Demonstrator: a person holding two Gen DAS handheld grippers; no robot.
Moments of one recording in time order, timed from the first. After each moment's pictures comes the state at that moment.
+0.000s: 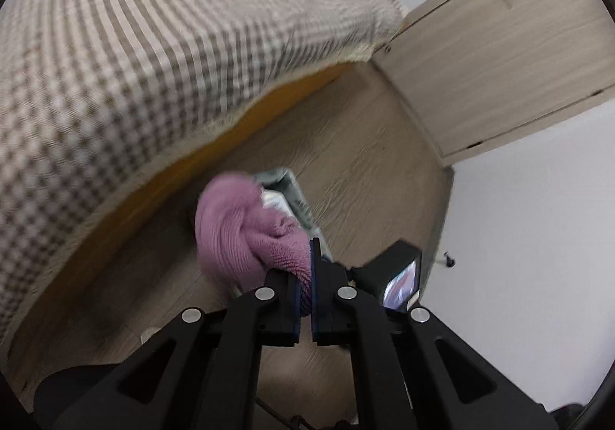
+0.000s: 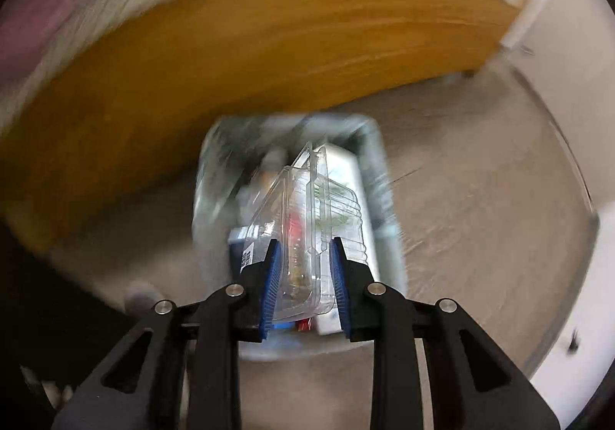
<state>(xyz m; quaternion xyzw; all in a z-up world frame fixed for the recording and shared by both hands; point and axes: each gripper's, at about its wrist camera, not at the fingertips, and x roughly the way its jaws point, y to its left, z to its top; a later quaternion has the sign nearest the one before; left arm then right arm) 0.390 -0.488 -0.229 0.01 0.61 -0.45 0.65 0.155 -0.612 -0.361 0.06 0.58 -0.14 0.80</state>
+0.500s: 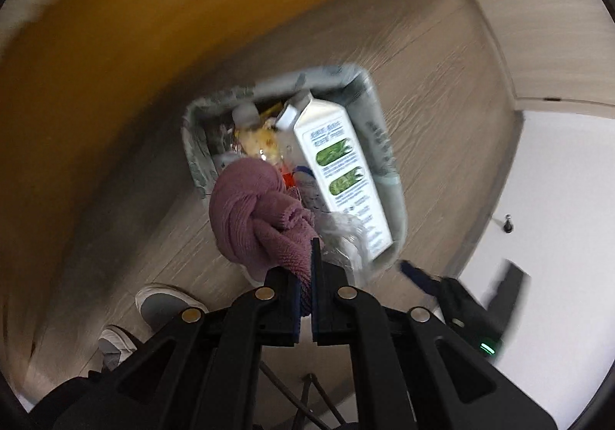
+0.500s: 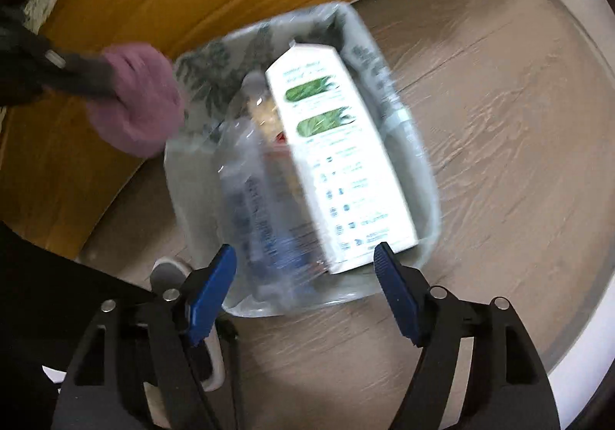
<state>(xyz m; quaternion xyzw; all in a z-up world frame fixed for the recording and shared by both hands) 0.384 -0.598 -0.422 0.12 0.75 -0.35 0.54 0.113 -0.665 -0.411 0.23 0.61 -0.15 0.74</state>
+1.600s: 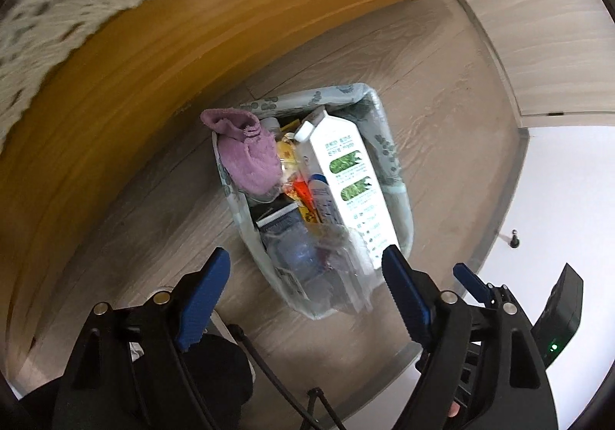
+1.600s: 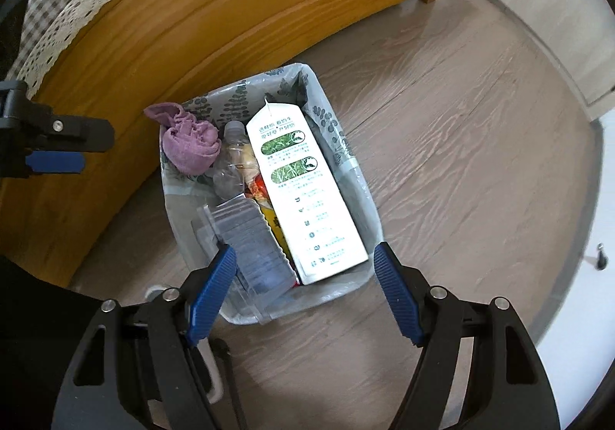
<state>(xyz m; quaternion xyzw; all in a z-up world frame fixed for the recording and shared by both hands) 0.383 -0.548 -0.376 0.10 0.72 -0.35 0.60 0.115 -0.661 -0.349 0.19 0.59 -0.23 0.75</state>
